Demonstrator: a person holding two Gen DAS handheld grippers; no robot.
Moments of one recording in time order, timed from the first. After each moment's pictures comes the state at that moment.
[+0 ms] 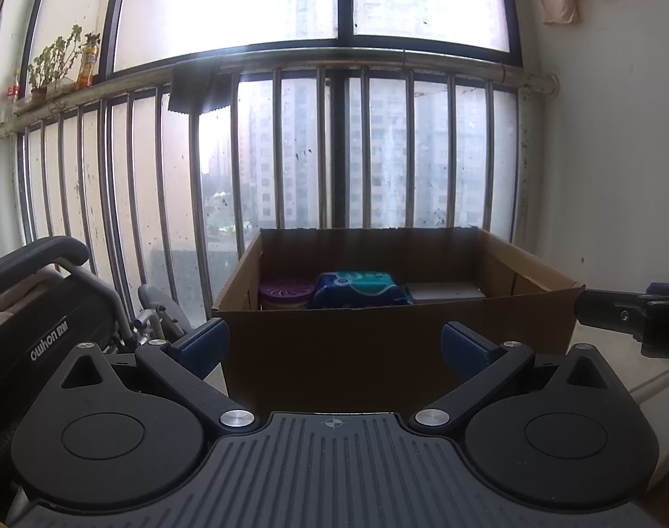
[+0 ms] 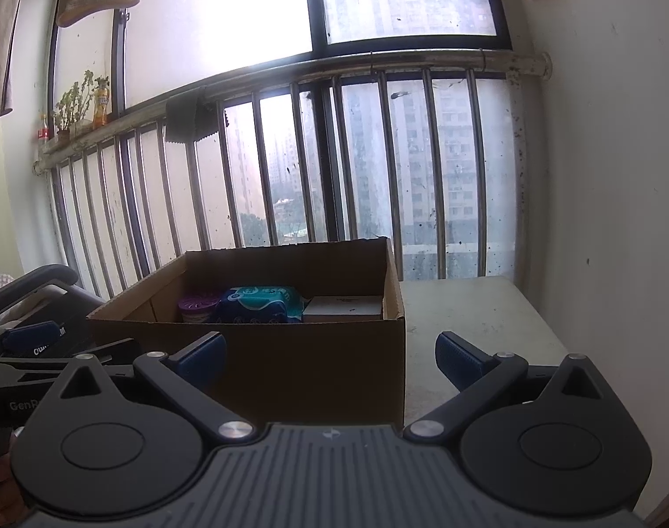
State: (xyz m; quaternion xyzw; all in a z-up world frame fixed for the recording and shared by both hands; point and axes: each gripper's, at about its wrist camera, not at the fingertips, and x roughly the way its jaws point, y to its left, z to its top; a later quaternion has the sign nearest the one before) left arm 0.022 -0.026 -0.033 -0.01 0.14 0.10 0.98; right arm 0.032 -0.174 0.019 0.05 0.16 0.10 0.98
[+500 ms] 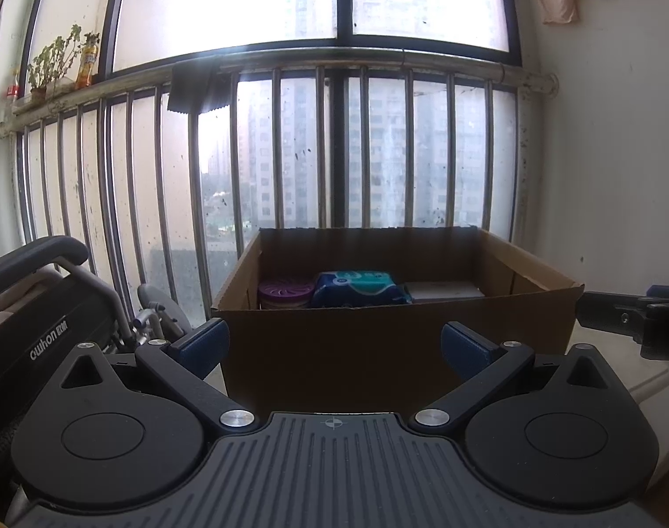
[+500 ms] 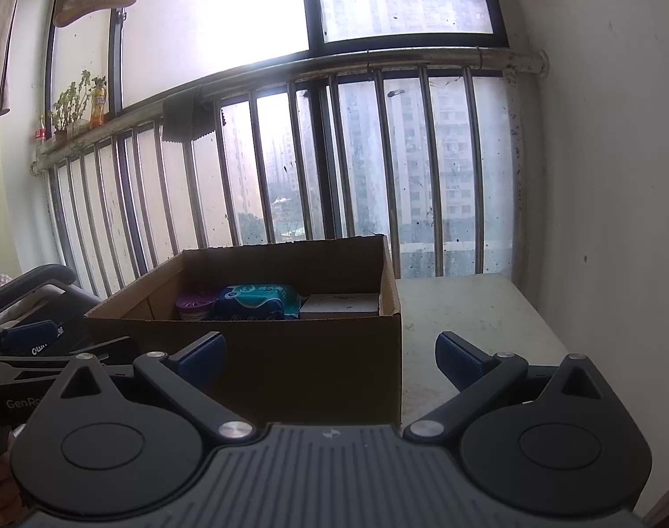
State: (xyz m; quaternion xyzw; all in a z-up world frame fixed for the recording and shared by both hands) left arm 0.022 -0.026 -0.034 -0.01 0.14 0.10 0.99; right arm 0.032 -0.177 0.018 0.05 0.16 0.10 0.98
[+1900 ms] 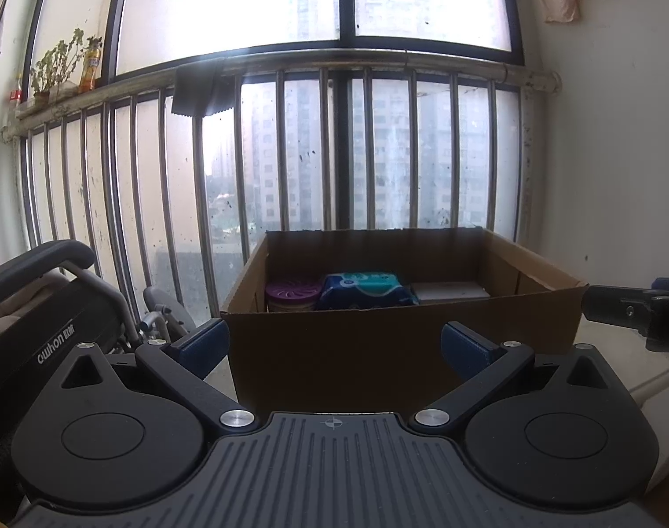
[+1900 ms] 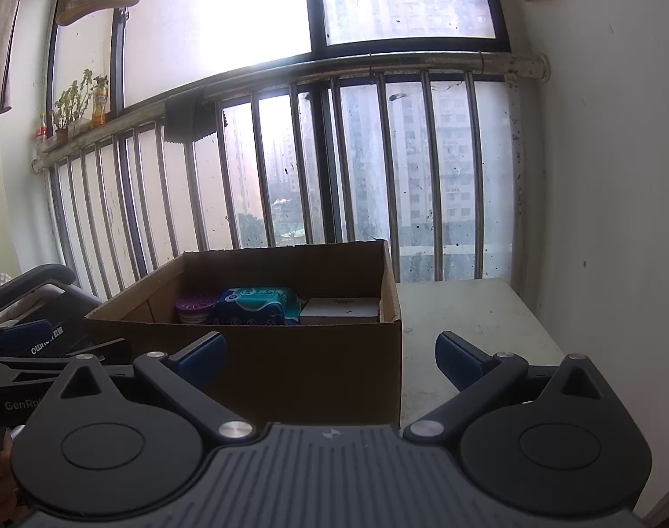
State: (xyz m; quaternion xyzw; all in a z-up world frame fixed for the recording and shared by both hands) left arm 0.021 -0.025 -0.030 0.00 0.14 0.10 0.98; right arm 0.030 -0.175 0.020 0.04 0.16 0.10 0.98
